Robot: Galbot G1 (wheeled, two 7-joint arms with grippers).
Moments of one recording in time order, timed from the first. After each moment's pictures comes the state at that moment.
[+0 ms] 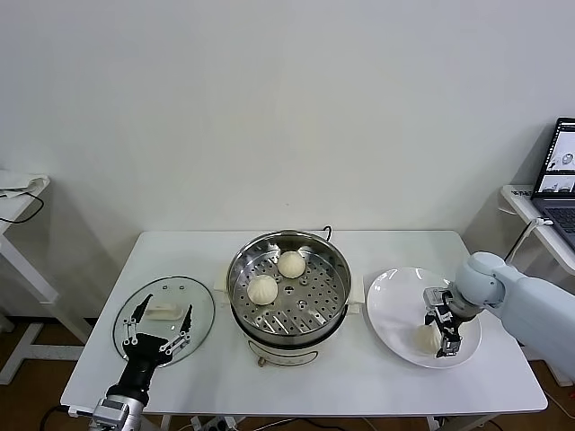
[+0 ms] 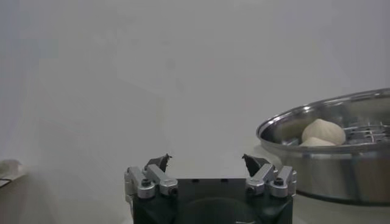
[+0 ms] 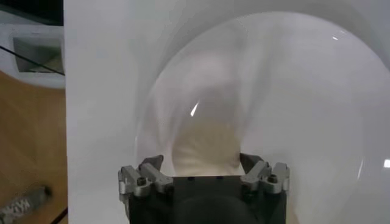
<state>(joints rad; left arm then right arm) 1.66 -1.45 -0.71 -2.11 0.09 -0.10 0.19 -0.24 0.55 -0.63 1.41 -0.22 -0.32 -1.21</state>
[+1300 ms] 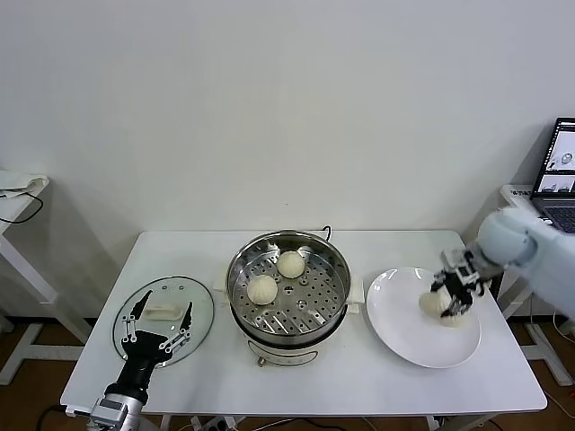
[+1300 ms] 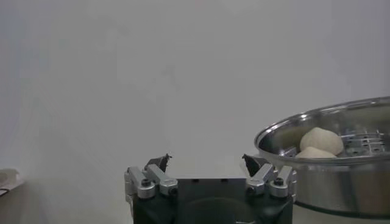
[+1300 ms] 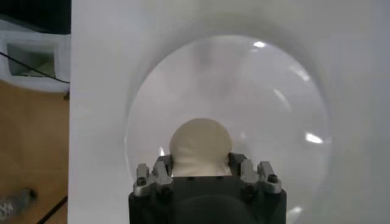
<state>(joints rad) 1.67 -1.45 -0.71 -2.14 0.09 -0.10 0.19 0.24 0.47 -0.87 1.51 -0.05 -0.16 -1.28</state>
